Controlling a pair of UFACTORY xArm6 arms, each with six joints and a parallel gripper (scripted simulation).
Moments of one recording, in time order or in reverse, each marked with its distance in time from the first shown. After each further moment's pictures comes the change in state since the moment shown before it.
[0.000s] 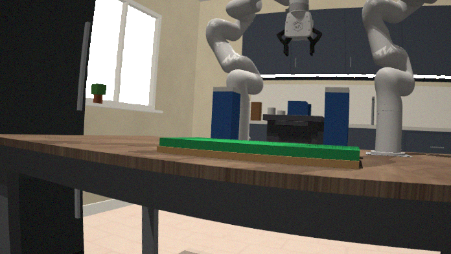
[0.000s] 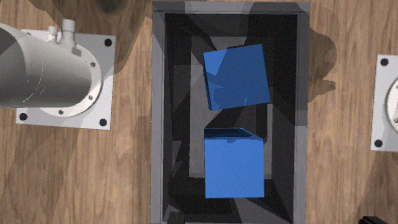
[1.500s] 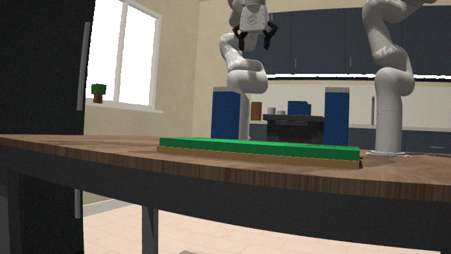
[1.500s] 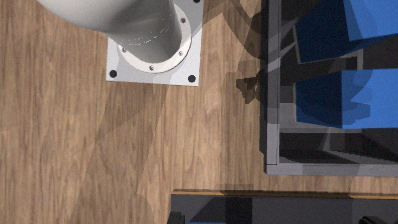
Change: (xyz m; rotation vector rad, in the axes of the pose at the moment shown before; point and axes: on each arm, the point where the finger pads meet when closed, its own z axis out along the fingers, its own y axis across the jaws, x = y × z) left arm 0.000 0.000 0.000 0.000 0.000 0.000; right arm -0.077 -0.148 -0.005 0.007 -0.001 0.007
